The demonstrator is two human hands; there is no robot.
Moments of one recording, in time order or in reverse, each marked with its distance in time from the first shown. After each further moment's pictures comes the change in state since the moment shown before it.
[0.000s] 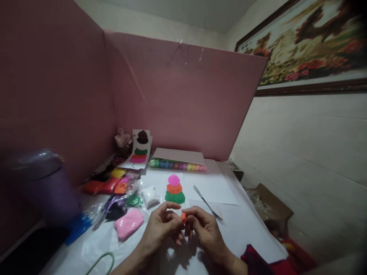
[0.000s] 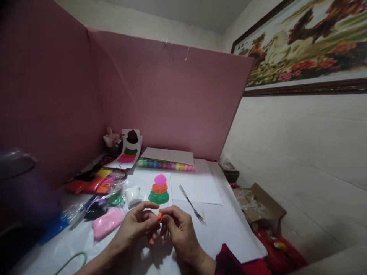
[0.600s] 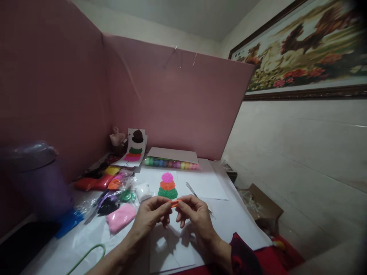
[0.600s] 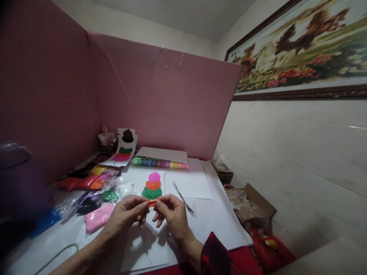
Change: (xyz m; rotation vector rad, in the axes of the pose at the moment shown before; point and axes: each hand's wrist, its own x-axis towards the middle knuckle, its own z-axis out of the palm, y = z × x) left_hand -0.004 0.006 0.005 0.140 0.109 0.084; right_hand 0.004 0.000 -0.004 0.122 0.097 0.035
